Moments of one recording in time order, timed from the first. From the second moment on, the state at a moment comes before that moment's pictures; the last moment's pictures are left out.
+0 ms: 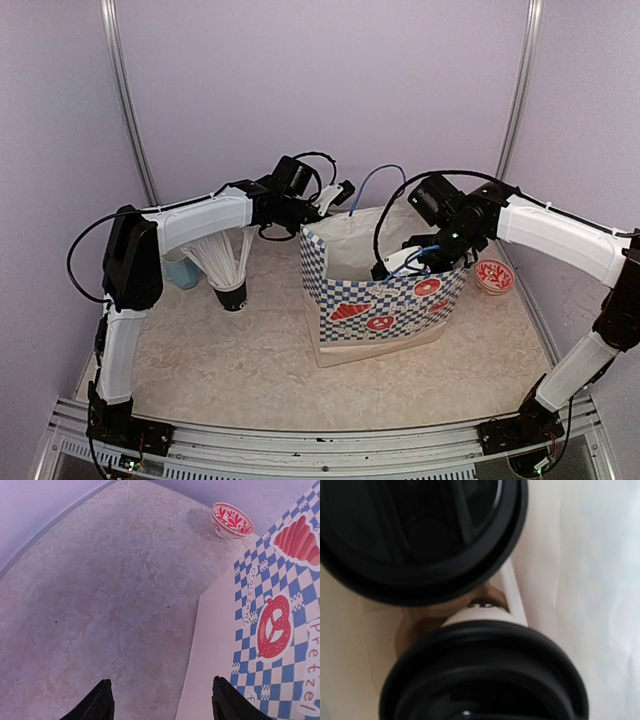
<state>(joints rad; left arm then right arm) -0.69 2.23 1.99 -0.47 0.44 0.12 0.69 1.53 1.37 -0.96 0.01 -1.15</state>
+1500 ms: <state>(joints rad) -0.70 2.16 1.97 -0.50 0.38 0.15 0.67 1.57 1.56 -1.29 -0.21 -1.01</state>
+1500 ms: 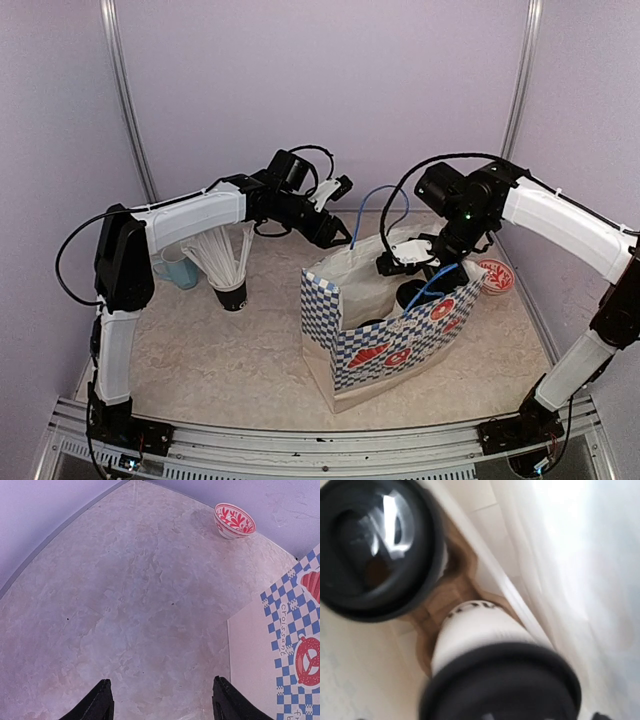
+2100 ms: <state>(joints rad) -0.71 2.09 1.97 -0.58 0.33 0.18 0.67 1.57 1.73 -1.34 -0.23 -0.99</state>
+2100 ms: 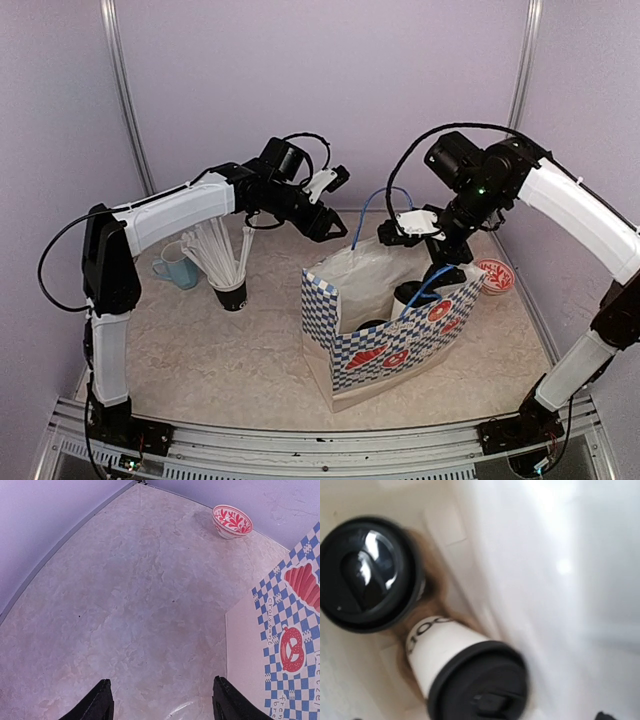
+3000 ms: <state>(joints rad) -0.76 1.72 1.85 -0.61 -0.09 0.09 0.09 1.21 1.50 -0.65 -0.28 -0.51</state>
